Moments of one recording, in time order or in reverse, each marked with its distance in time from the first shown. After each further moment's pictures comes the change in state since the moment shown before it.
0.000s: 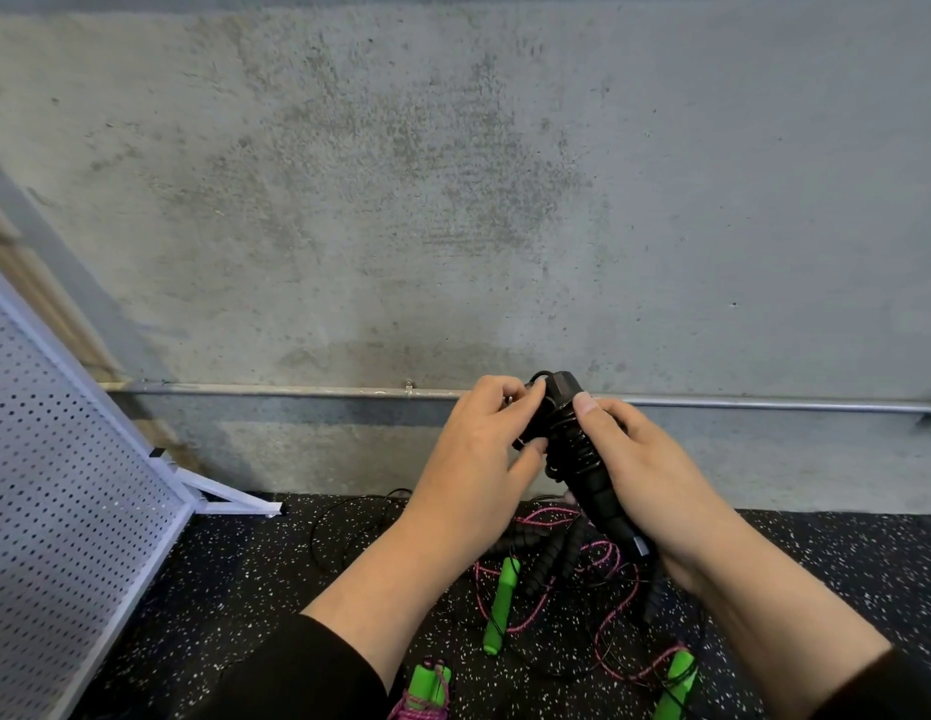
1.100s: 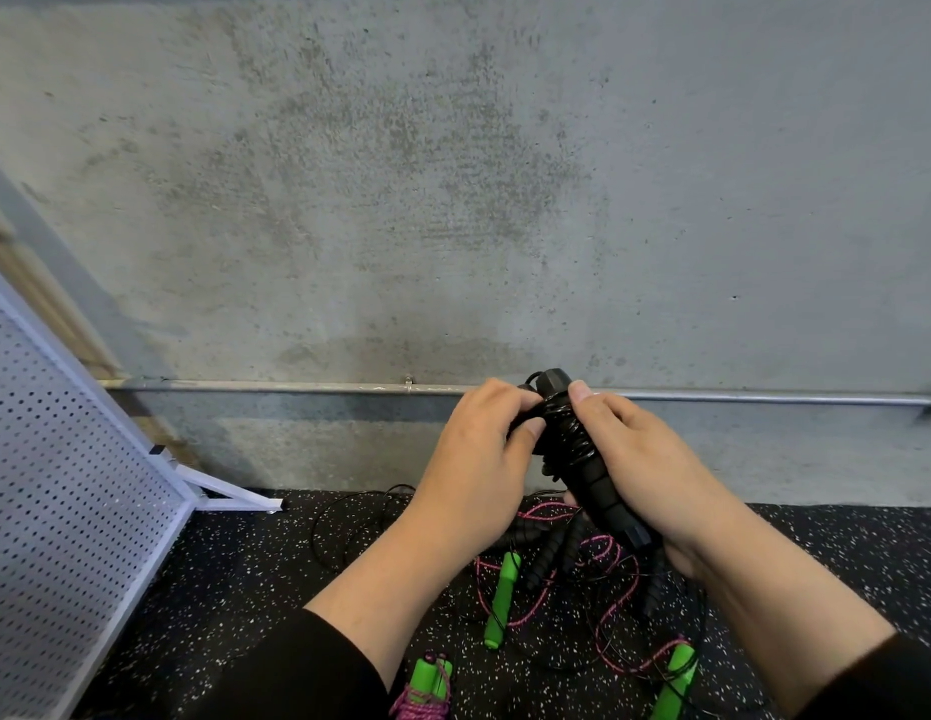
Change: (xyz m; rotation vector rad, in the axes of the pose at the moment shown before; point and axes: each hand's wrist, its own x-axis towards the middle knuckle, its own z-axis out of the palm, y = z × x) left_hand 0.001 0.010 -0.003 -0.133 0.002 -0.103; right_hand 0.003 -0.005 0.000 -0.095 -0.006 0.065
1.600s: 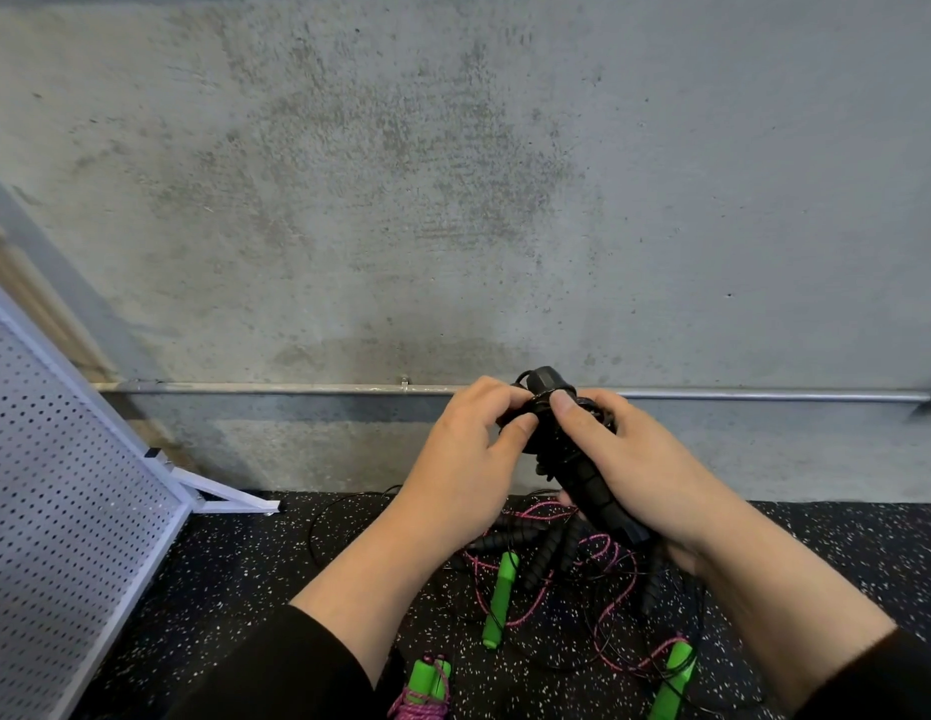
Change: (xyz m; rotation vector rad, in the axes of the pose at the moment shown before) left_hand 0.004 0.001 -0.007 -0.114 -0.067 -0.067; right_hand -0.002 -0.002 -0.003 -0.031 -0.034 -0.048
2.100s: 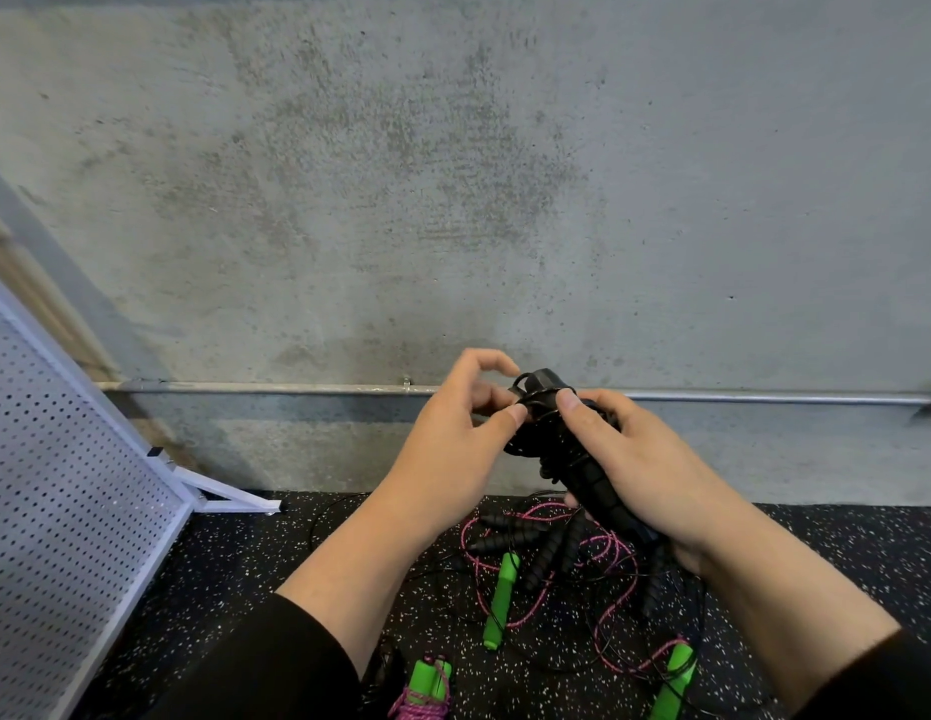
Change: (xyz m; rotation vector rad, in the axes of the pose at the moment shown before) left_hand 0.004 -0.002 -0.011 -0.334 -0.005 -0.135; right_hand 0.001 0.000 -0.001 -0.027 -0.008 -0.011
